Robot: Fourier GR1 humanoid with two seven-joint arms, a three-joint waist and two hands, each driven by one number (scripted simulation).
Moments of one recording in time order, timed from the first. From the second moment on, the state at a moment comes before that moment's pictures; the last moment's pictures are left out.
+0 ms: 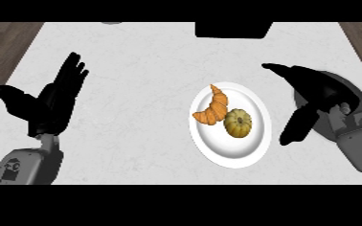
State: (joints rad) left arm -0.19 0.29 -0.03 -1.56 0.24 0.17 0.20; right arm -0.52 -0.68 0.40 -1.64 0.11 0.43 0.79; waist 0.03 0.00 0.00
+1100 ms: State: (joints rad) left arm -0.15 0.26 -0.01 -1.57 0.20 0.15 0.19; right arm -0.69 -0.44 0.57 -1.54 0.20 0.61 0.97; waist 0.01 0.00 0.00
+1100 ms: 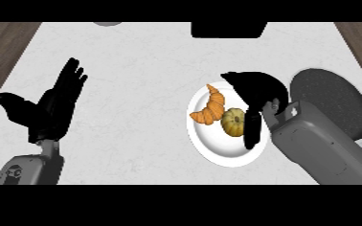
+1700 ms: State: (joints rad) left arm -0.16 0.24 0.00 -1.59 0.18 0.15 0.22; right arm -0.68 -0.36 0.58 -1.40 0.32 0.63 0.96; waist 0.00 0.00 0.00
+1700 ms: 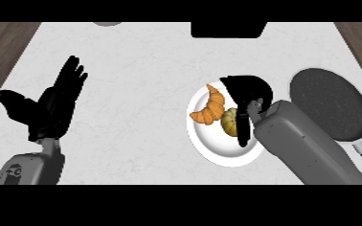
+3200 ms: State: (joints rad) left arm -0.17 0.20 0.06 -1.59 0.13 0.09 0.23; right arm -0.60 -0.16 0.45 -1.05 0.74 0.55 0.59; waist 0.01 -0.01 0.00
